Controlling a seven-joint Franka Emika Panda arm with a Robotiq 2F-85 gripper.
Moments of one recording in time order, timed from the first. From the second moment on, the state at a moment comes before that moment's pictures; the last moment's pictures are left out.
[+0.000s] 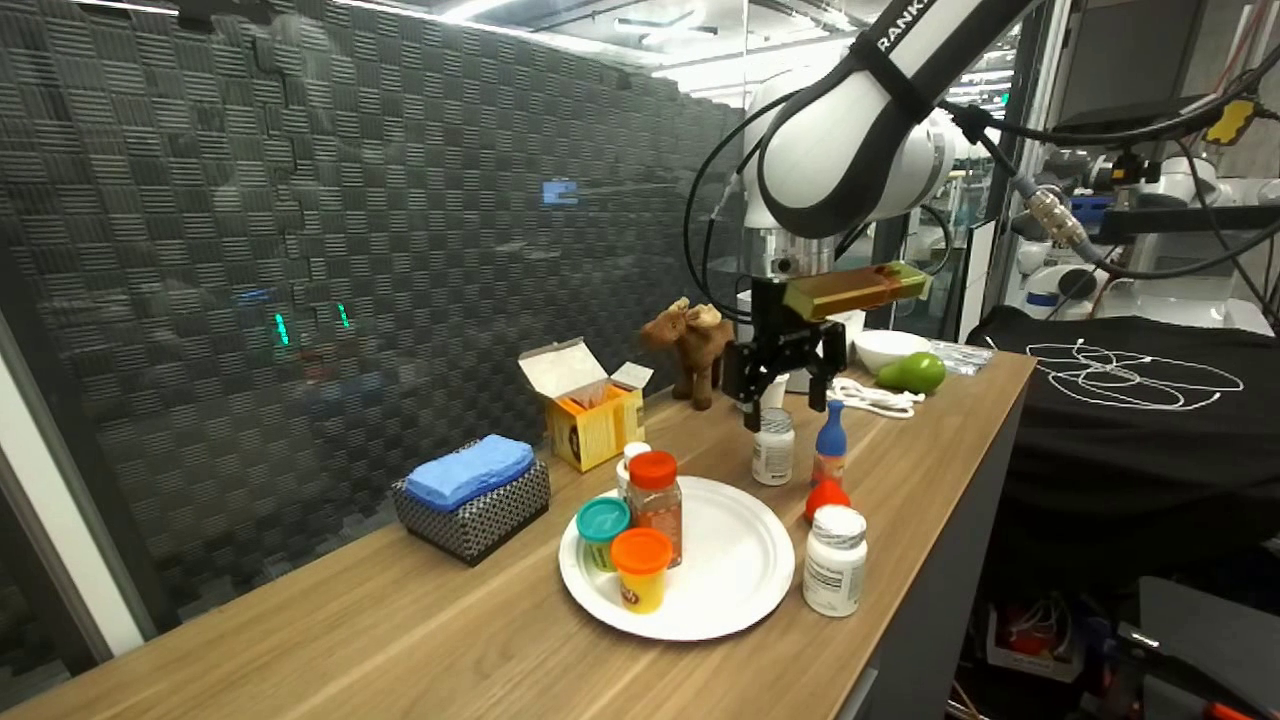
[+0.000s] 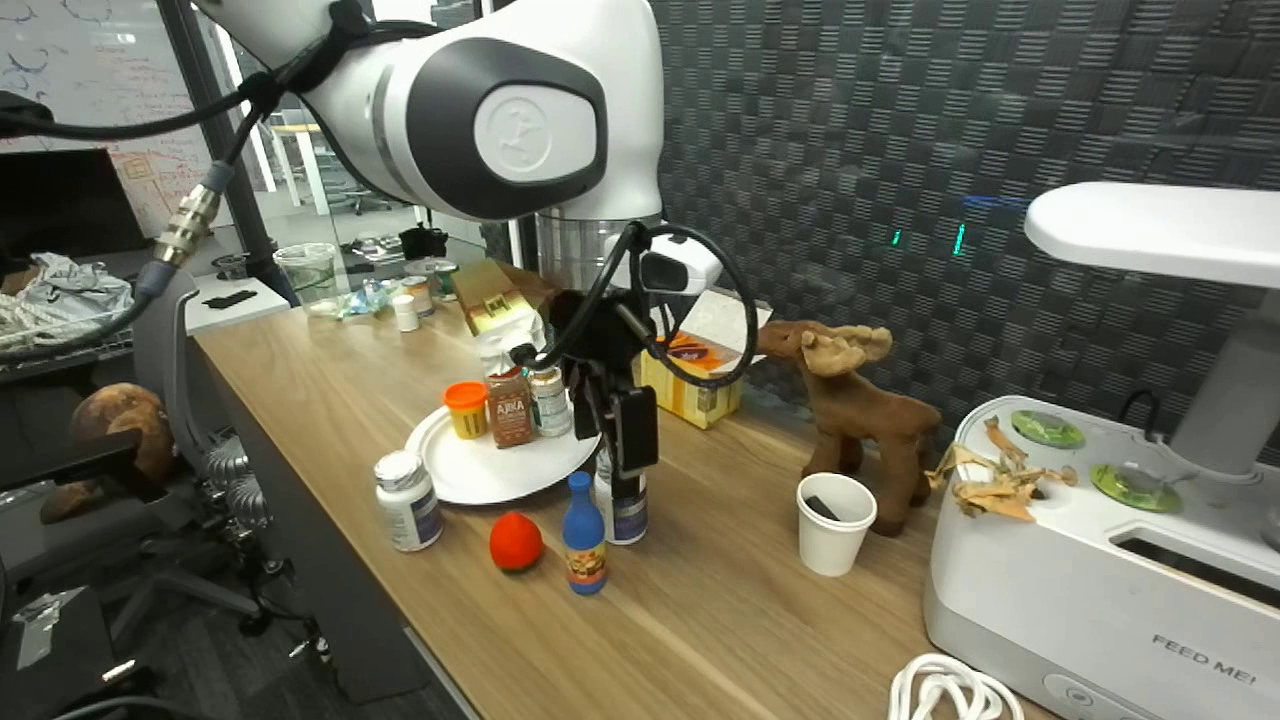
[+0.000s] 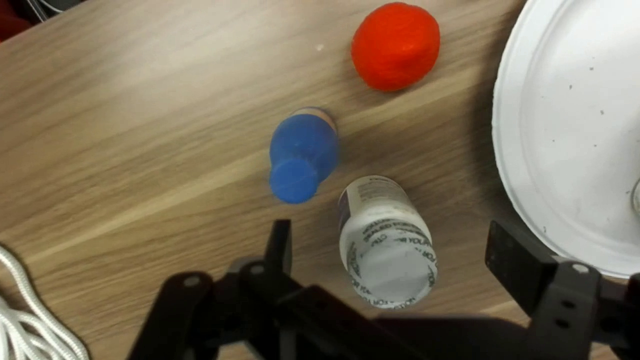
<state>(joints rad) -0.05 0.23 -0.07 -2.16 -0.04 2.37 0.29</state>
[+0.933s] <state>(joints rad) -0.04 0.24 -0.07 -2.16 -0.03 2.42 0.30</state>
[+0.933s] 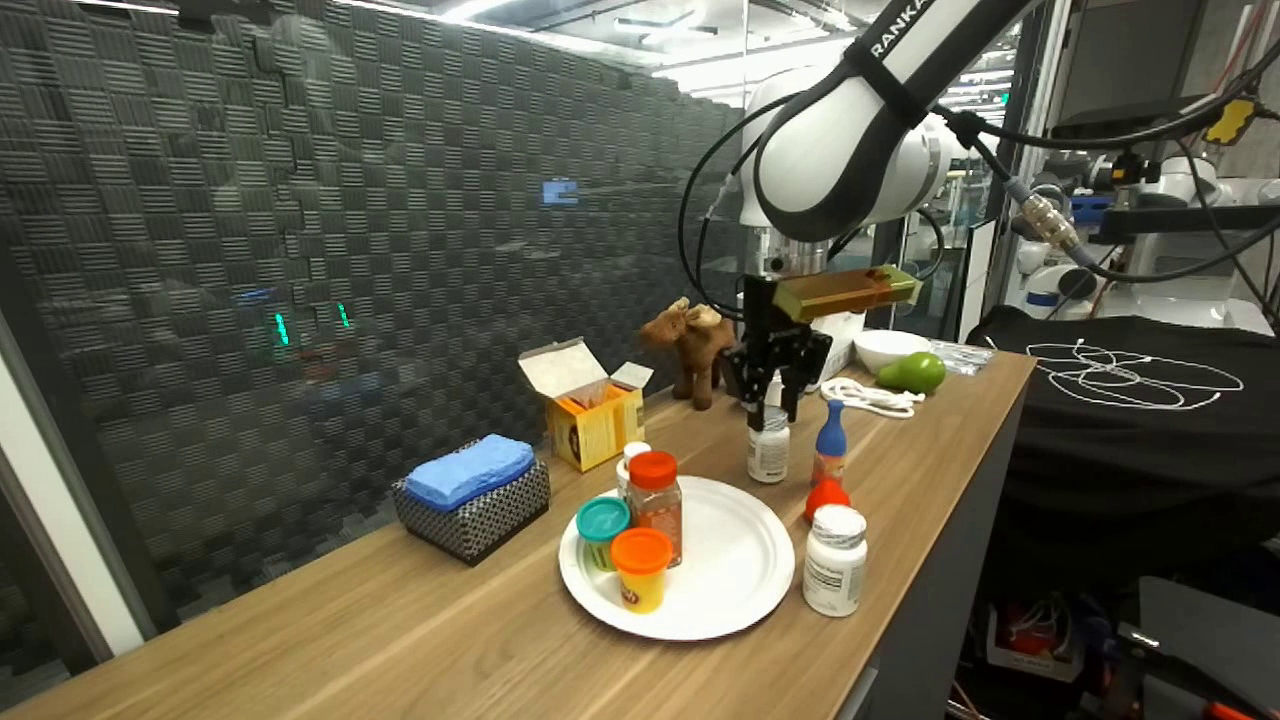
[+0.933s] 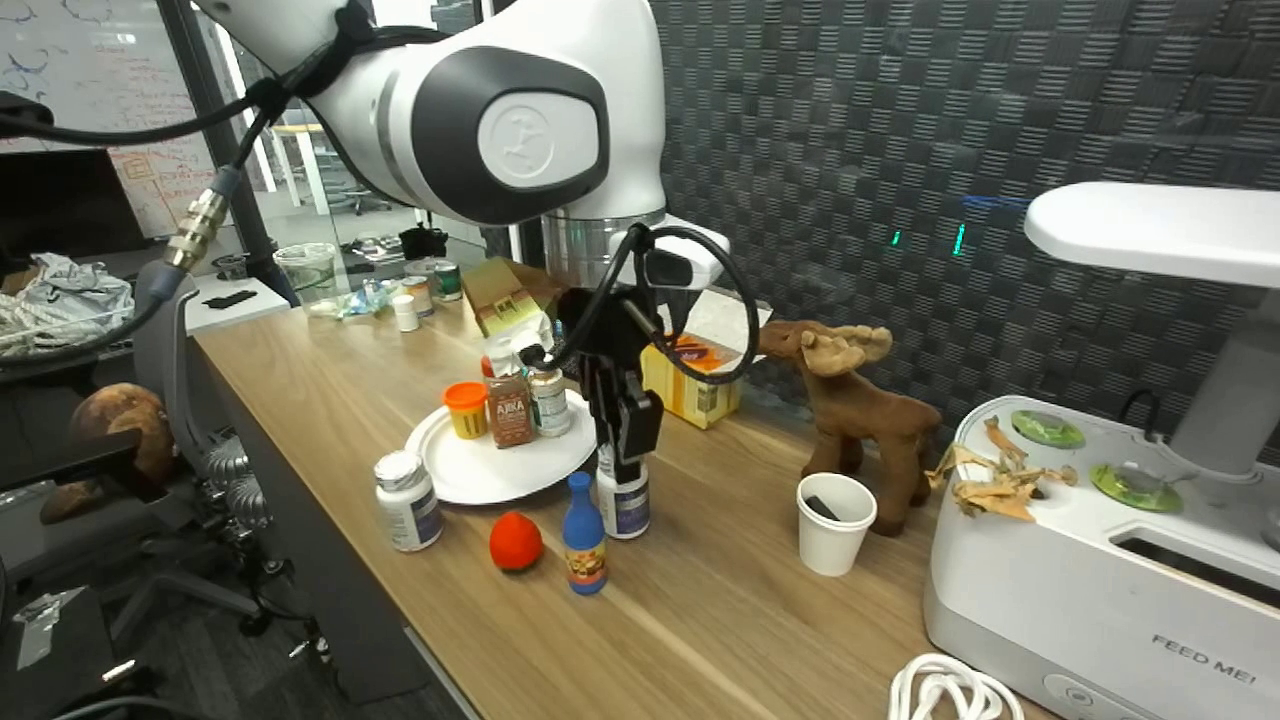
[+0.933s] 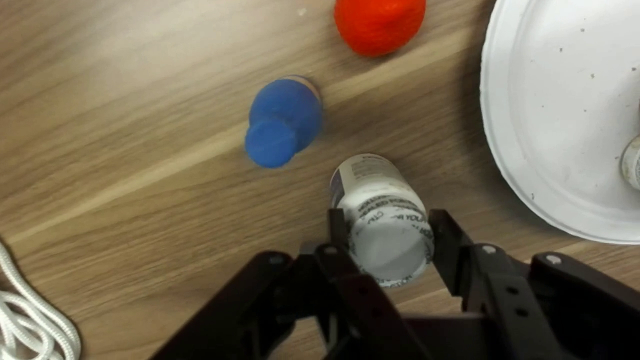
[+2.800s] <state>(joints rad) 0.10 0.31 0.01 -2.04 -0.01 2.36 0.37</state>
